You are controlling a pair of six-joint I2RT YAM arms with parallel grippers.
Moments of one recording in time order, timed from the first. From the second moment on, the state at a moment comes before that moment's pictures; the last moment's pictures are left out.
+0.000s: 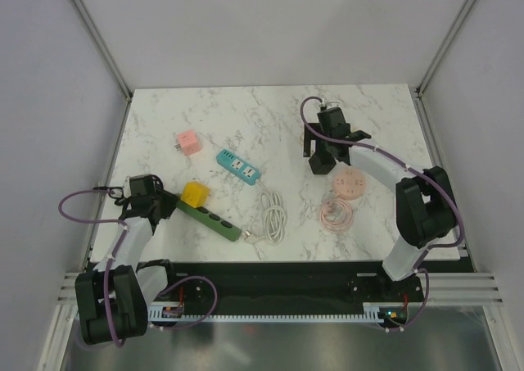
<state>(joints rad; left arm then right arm) 0.17 1.02 0.40 -0.23 0.00 -0.94 0.40 1.73 1.21 -0.33 0.20 0.34</state>
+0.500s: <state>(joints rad) 0.17 1.02 0.40 -0.23 0.00 -0.94 0.55 1.63 1.32 -0.32 0.10 0.33</state>
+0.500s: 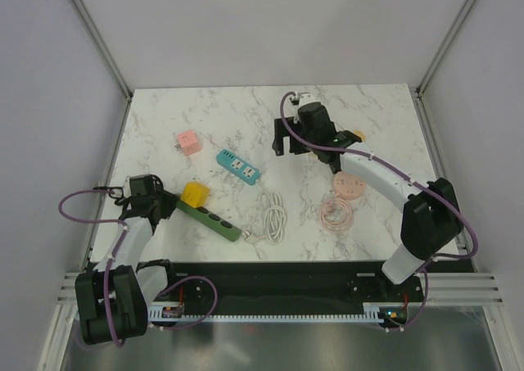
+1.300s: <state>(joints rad) 0.17 1.01 0.40 -0.24 -0.01 -0.94 0.89 2.18 1.64 -0.08 -0.51 0.53</state>
